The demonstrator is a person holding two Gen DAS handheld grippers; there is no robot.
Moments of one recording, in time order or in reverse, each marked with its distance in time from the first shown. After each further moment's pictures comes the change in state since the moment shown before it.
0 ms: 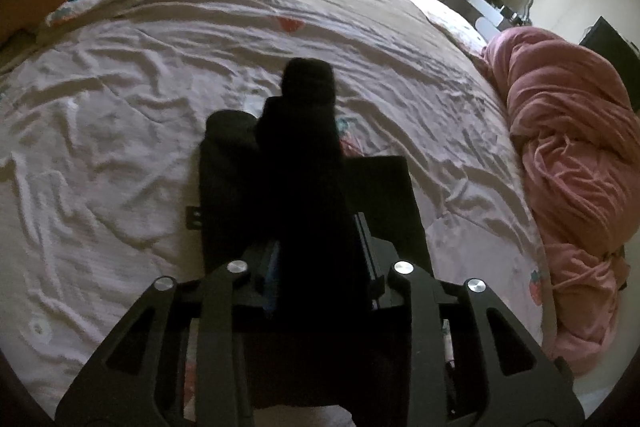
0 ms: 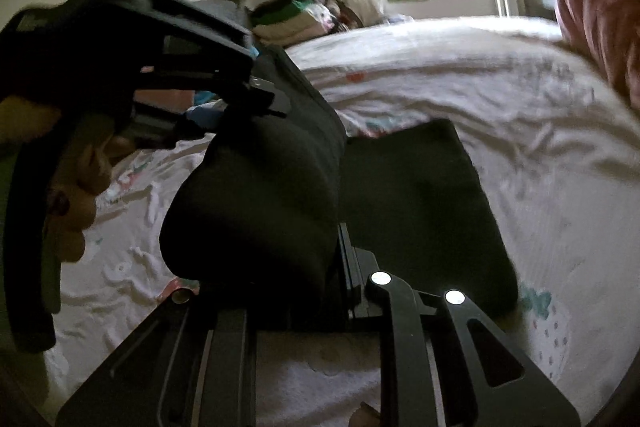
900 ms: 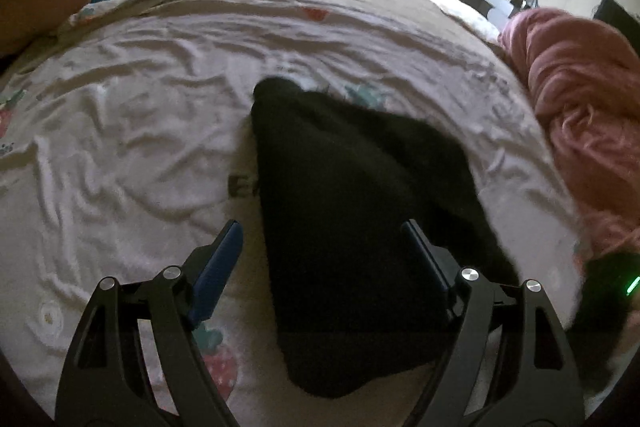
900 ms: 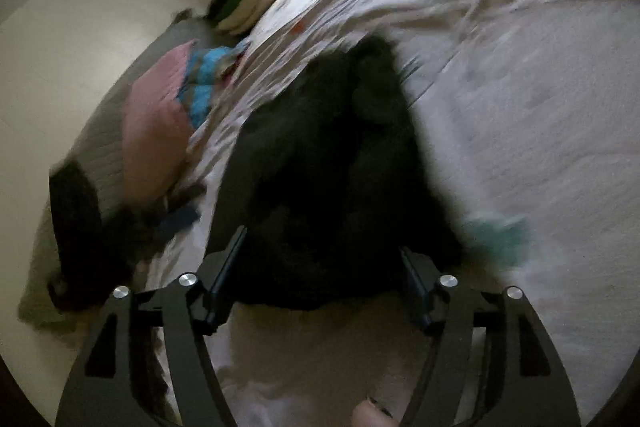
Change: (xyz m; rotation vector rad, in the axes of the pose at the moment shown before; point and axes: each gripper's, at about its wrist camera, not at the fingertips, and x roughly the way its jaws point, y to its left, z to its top) left arm 0.002 0.027 -0.052 0.075 -0.046 0.119; right arm -0.022 -0.098 0.002 0.467 0.172 0.168
